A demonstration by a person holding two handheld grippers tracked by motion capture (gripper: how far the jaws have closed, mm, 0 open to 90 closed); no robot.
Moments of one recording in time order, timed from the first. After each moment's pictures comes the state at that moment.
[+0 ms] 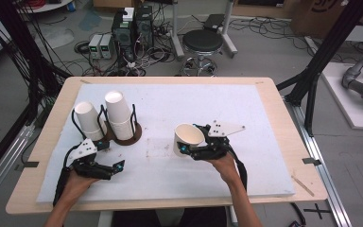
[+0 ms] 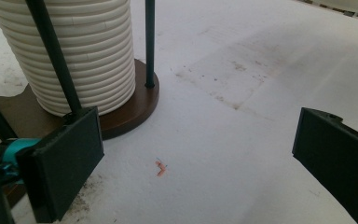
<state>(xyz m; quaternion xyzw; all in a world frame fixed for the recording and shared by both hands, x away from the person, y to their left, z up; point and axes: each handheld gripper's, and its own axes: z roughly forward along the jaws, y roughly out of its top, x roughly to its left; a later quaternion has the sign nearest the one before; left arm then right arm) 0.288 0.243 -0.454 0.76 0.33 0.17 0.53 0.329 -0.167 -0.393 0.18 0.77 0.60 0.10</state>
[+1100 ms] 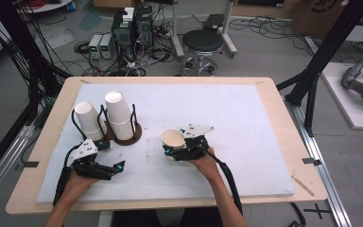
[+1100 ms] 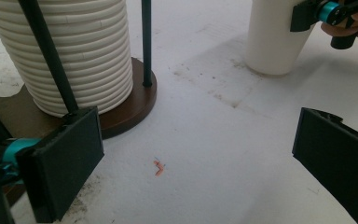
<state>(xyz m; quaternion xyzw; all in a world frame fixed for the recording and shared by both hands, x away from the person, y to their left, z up) 0.288 0.242 -0.454 0.77 0.33 0.16 0.53 0.349 -0.116 -0.434 0.22 0.83 0.50 0.12</state>
